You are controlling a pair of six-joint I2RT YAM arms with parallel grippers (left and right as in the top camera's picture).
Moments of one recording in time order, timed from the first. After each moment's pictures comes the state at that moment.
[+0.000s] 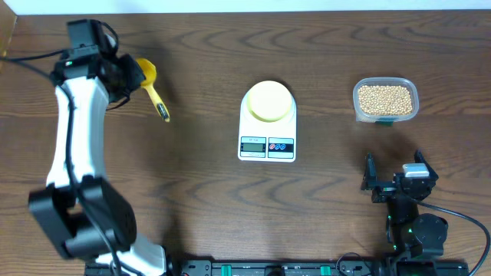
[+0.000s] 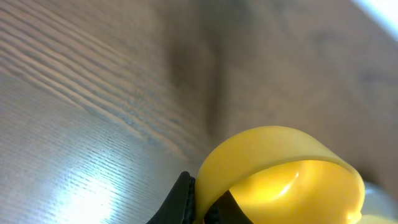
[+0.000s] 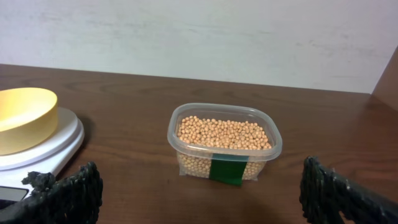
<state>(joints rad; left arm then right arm) 0.21 1.76 1.57 -0.86 0.13 -0.39 -0.01 0.01 0.01 -0.07 -0.03 -0.06</state>
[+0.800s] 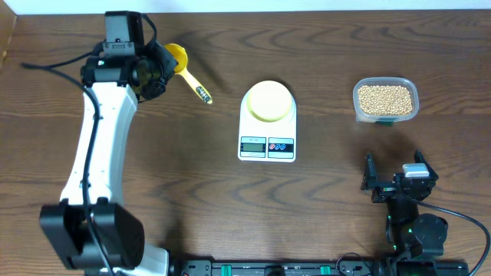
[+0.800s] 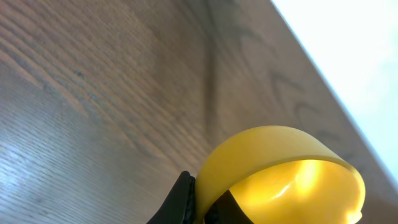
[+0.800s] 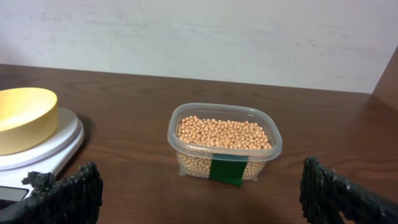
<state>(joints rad) 0.02 1.68 1.57 -0.84 0.14 -0.80 -0.01 0.01 0.01 -0.07 -0.03 -0.06</state>
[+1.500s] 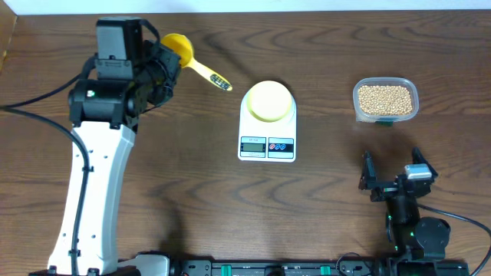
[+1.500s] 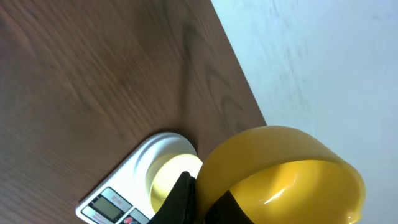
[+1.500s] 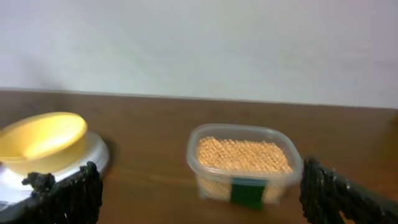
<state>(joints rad) -0.08 1.46 1.57 -0.89 0.14 -1.13 -0.01 0.01 0.01 0.02 -0.11 0.01</state>
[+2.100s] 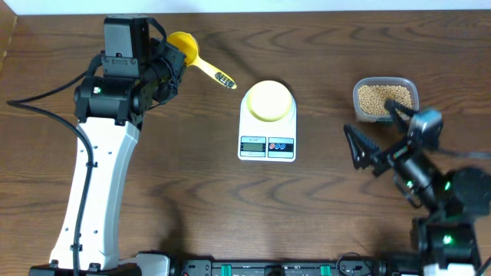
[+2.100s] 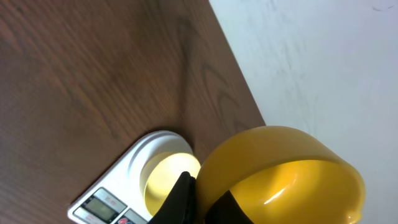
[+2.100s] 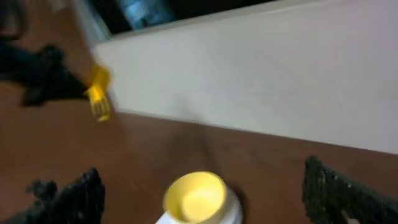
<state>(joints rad) -0.10 1.48 1.57 -0.87 0.14 -1.14 -0.03 0.67 0.58 0.12 -0.66 0.22</state>
